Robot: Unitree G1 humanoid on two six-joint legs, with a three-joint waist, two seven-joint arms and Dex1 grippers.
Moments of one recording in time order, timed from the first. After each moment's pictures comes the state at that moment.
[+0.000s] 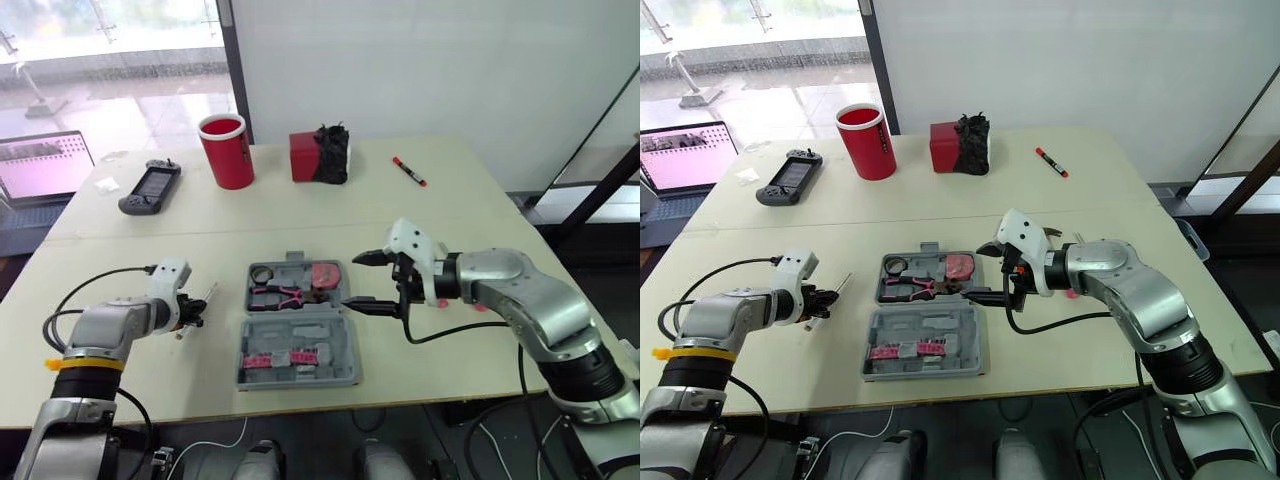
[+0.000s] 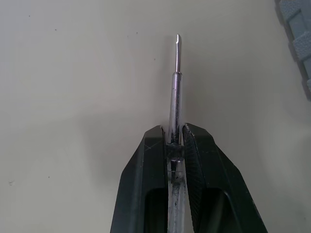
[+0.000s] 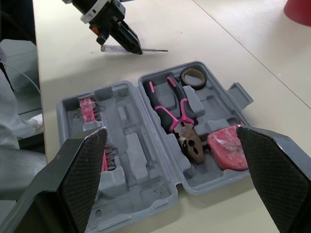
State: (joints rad) left arm -0.44 0.63 0.05 0.25 -0.24 0.92 -0.54; right arm -0.57 -0.71 0.19 -0.33 0.45 0.78 0.92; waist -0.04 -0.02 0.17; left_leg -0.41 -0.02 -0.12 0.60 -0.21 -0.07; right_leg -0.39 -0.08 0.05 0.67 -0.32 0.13
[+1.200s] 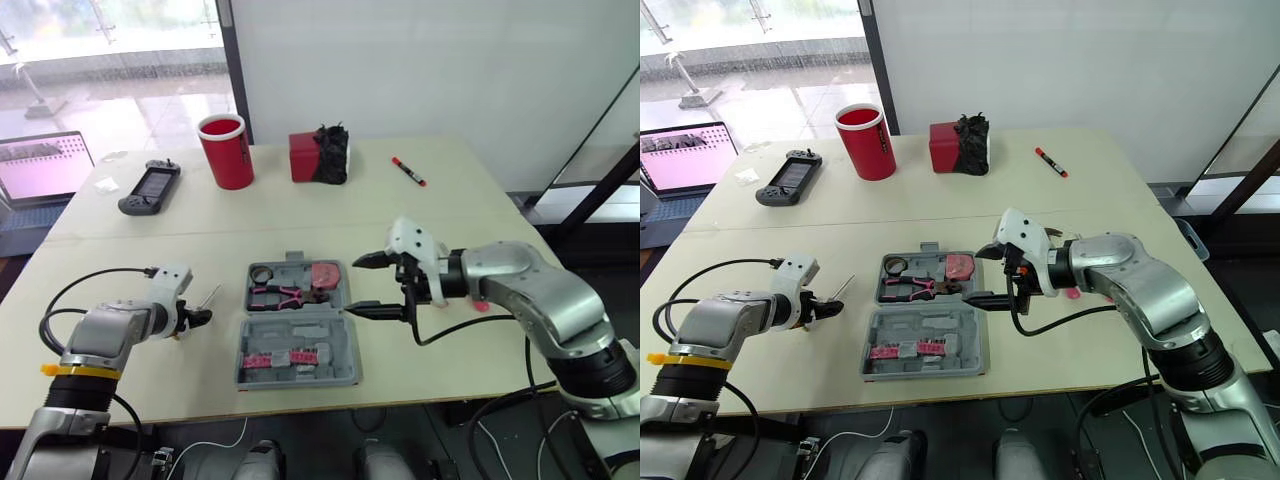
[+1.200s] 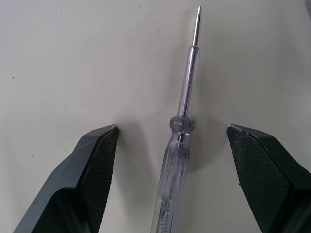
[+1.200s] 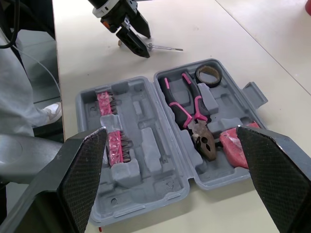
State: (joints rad) left arm -0.41 0.66 0.02 0.15 -0.23 1.01 -0.53; right arm -0.60 -0.75 0.18 -0.38 0.48 0.85 0.98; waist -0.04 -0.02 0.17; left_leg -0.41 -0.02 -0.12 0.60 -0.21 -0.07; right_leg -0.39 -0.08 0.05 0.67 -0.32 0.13
